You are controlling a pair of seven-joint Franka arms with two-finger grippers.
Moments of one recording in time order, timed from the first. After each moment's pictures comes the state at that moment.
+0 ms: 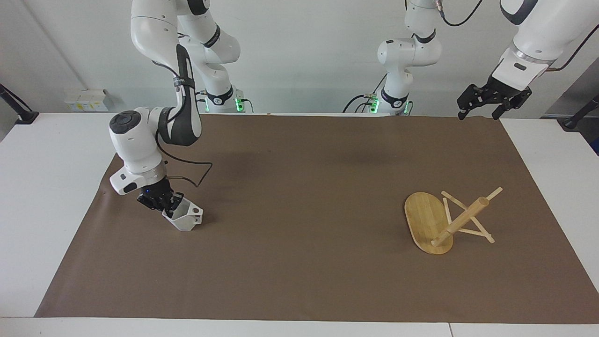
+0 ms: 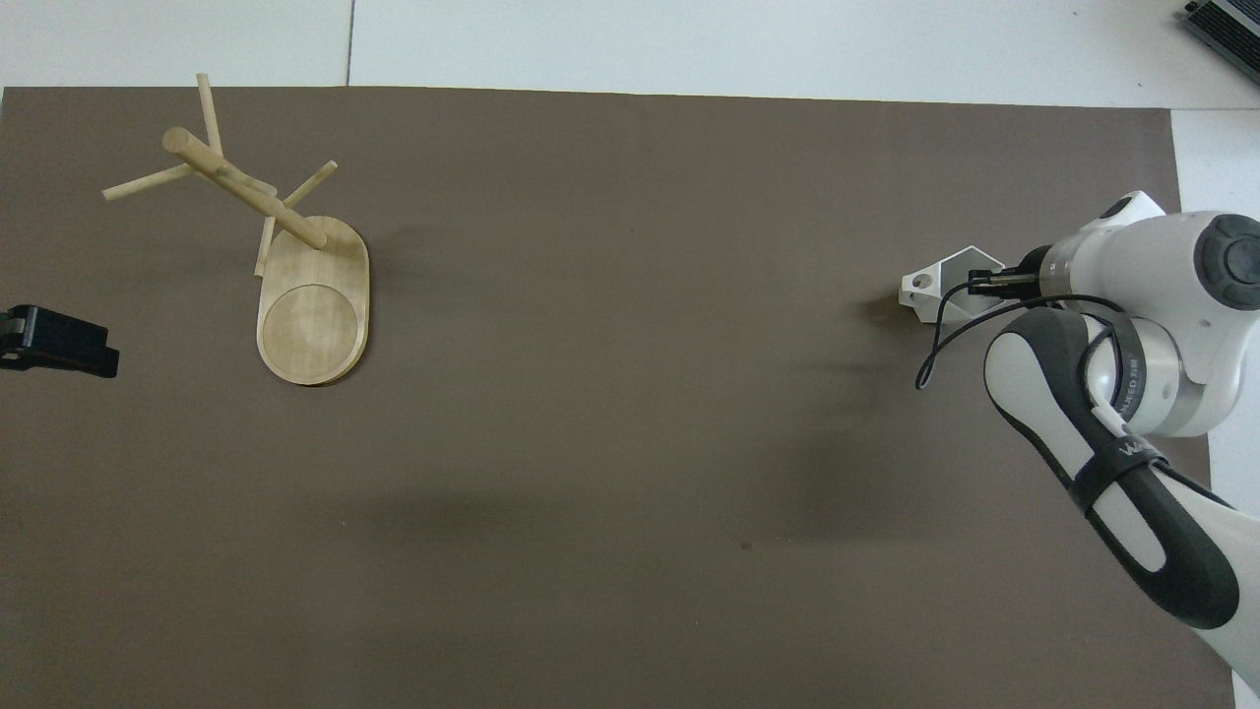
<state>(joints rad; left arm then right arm) -0.02 -0.07 -0.01 -1.59 -0.01 1.46 0.00 -0.05 0.27 -0.02 -1.98 0.00 2.45 -0.04</state>
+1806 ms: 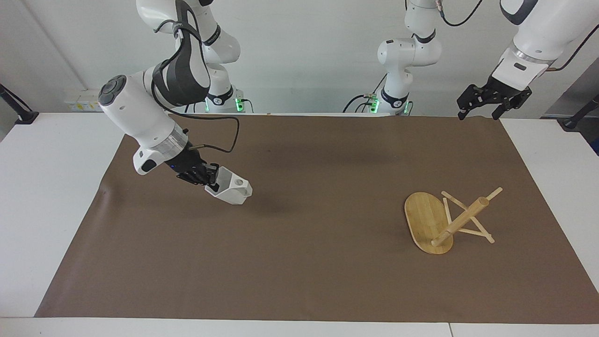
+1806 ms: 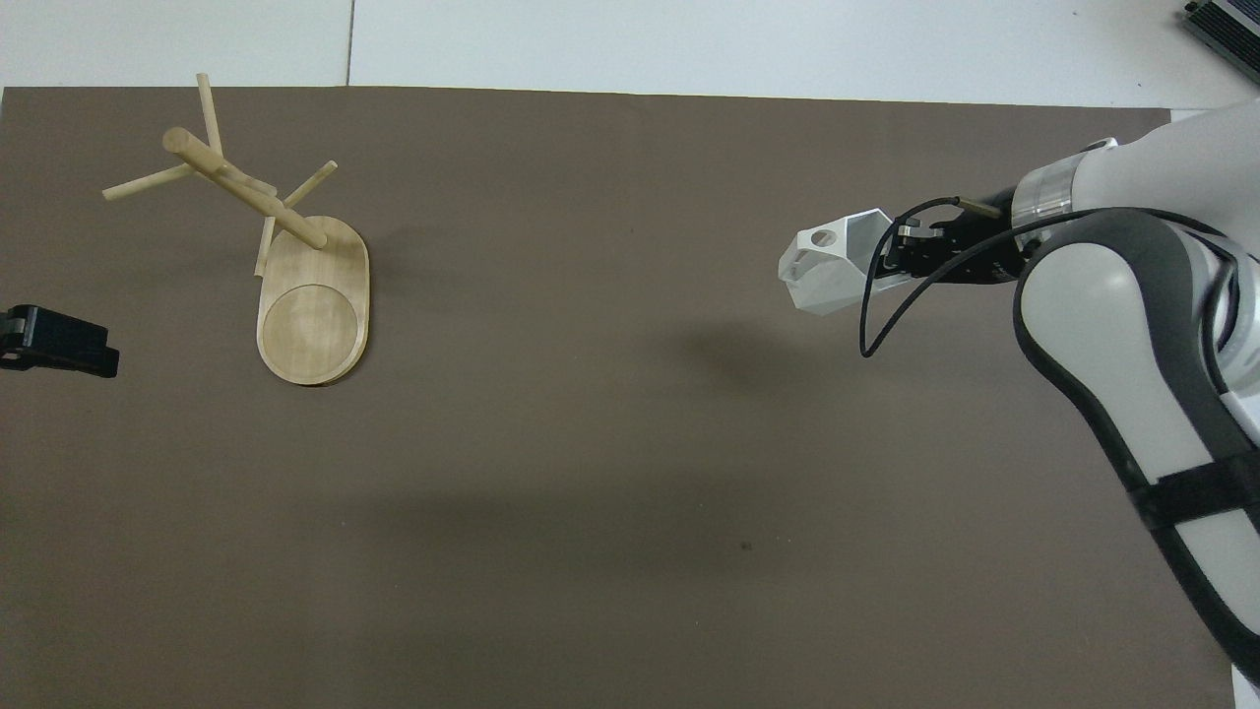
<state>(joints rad) -0.02 -0.07 -0.01 -1.59 -0.01 1.46 0.00 -0.05 0.21 0.15 -1.71 0.42 2.00 0.15</state>
